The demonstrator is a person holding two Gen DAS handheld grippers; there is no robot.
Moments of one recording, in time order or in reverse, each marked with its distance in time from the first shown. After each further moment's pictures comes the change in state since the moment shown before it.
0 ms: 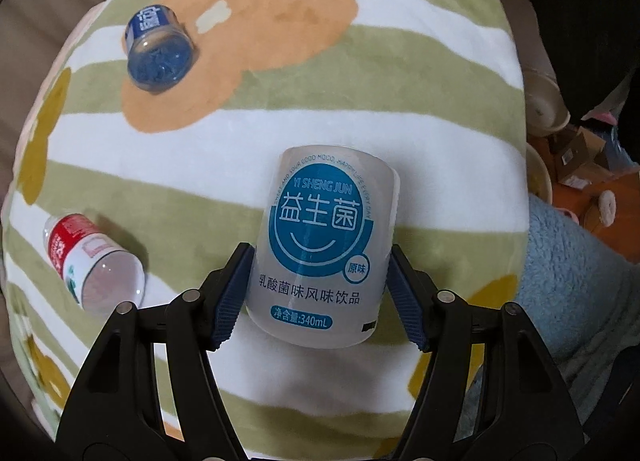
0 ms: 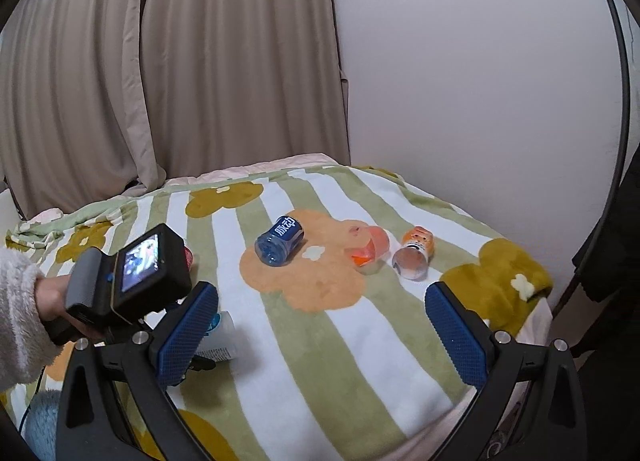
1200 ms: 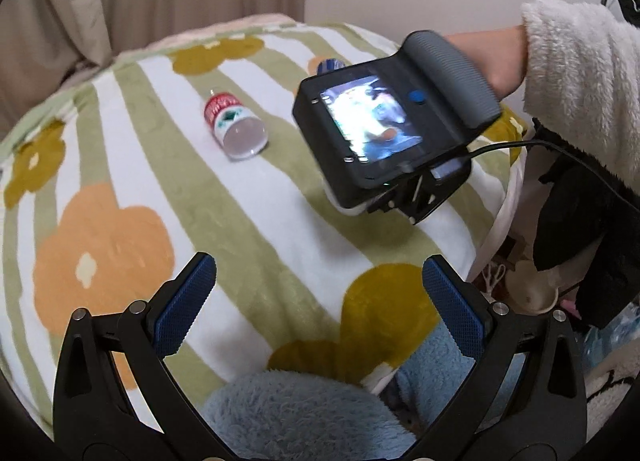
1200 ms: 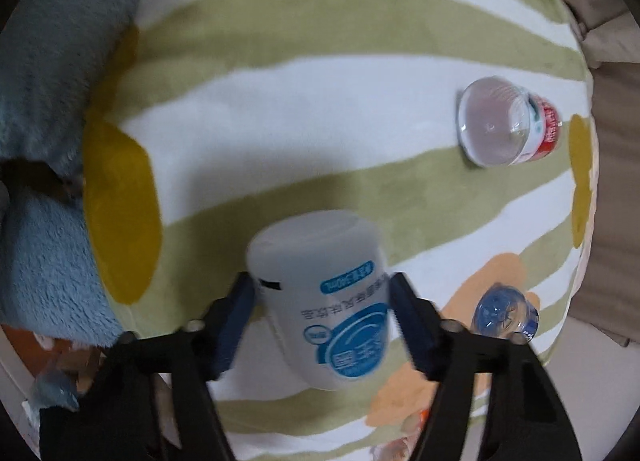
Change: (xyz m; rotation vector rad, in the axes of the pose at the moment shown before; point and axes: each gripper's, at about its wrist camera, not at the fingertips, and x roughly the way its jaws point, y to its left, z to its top) left arm -0.140 -0.035 -0.180 -0.664 -0.461 0.107; right arm 0.174 0.209 -0.089 -1.689 0.769 0.540
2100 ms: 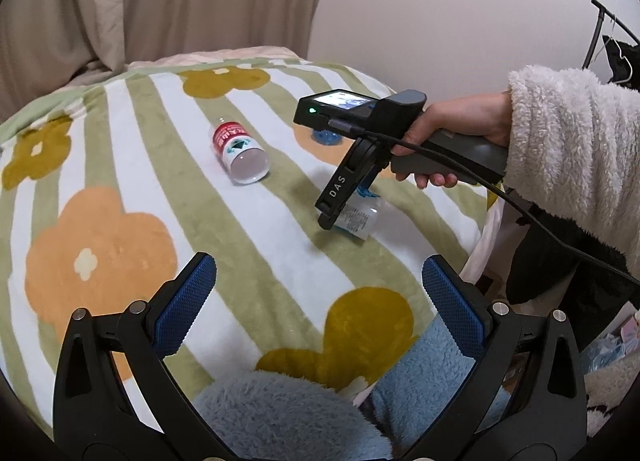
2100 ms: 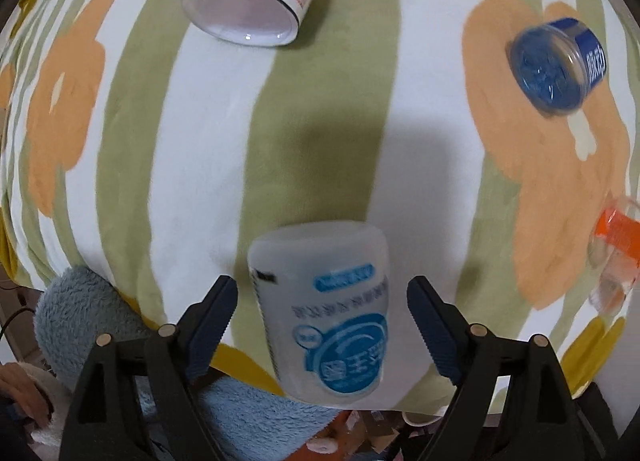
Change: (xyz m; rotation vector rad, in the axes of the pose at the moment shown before) left arm -0.039 0.014 -0.006 -0.100 -0.125 -0.062; right arm 0.028 -0.098 -0.030 1.031 0.135 0.472
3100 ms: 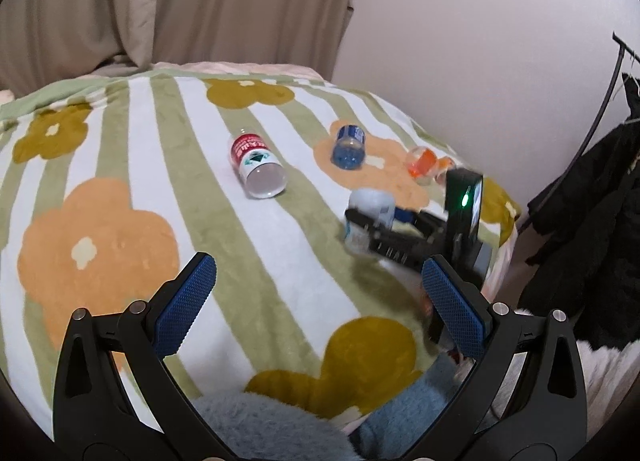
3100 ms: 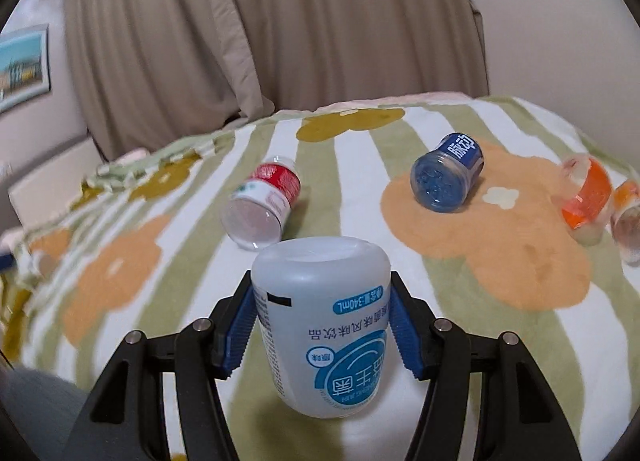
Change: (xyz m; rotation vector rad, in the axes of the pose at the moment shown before) left arm 0.009 0.008 -0.003 -0.112 -0.099 0.036; right arm -0.002 -0.023 -0.128 0.203 -1.178 0.068
